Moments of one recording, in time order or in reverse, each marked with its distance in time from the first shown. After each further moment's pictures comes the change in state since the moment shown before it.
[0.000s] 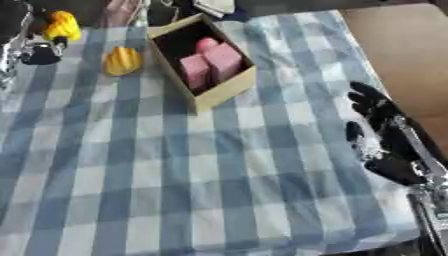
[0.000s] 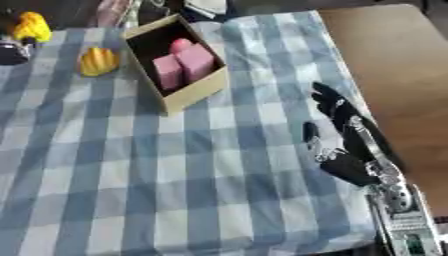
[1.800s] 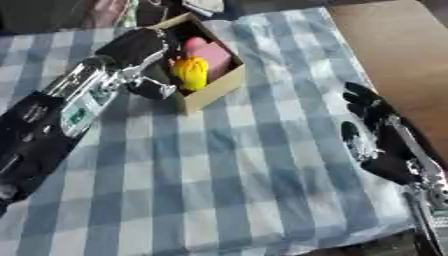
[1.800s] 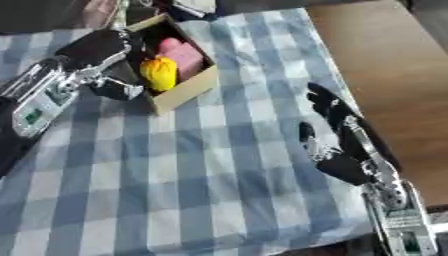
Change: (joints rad) left arm -0.026 -0.161 -0.254 -0.103 -0.063 -0.221 -0.190; right arm -0.004 0.003 0.001 0.003 -0.001 -0.001 0.008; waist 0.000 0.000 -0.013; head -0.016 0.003
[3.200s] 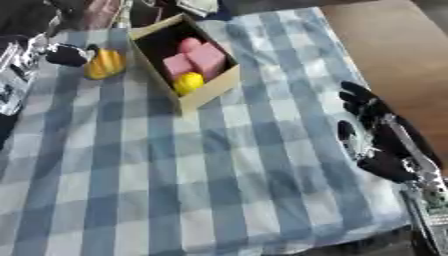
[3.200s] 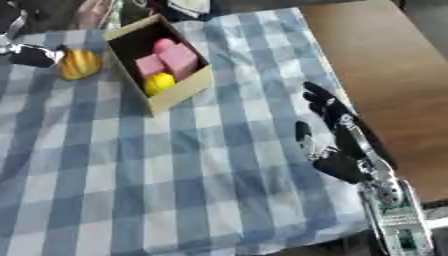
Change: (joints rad) left arm -0.014 0.099 0.296 0.338 -0.042 0.246 0.022; right arm -0.005 0.000 -0.001 0.000 0.000 0.002 0.000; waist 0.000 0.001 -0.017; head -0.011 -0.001
